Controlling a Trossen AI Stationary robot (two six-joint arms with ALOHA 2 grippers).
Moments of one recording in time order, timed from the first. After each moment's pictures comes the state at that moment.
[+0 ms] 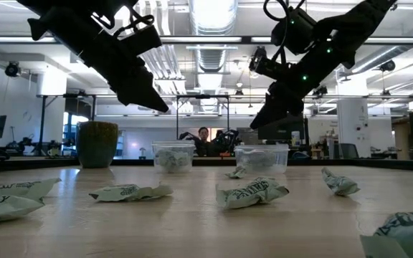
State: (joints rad) left arm -0.19 1.42 0.73 -0.03 -0.79 -0.07; right arm -0.21 1.47 0.70 0.07 0.20 -0.16
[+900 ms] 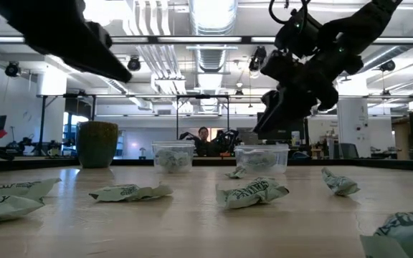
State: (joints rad) left arm -0.59 1.42 0.78 -0.09 -0.59 -0.42; right arm -0.17 1.47 0.66 0.07 -0.17 -0.21
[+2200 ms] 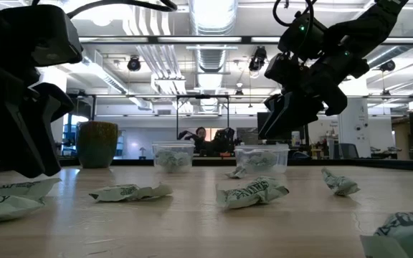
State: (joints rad) left arm -0.68 1.62 0.78 -0.20 -0.40 -0.78; right arm -0.15 1.47 0.62 0.10 -0.17 -0.20
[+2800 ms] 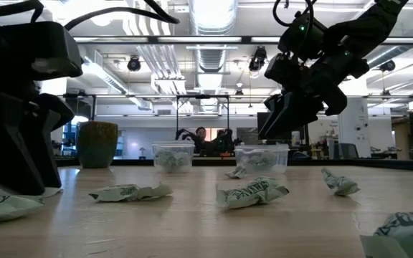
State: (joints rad) left arm -0.68 1.69 0.79 -0.19 -0.40 -0.78; right arm -0.15 1.47 0.62 0.10 -0.17 -0.20
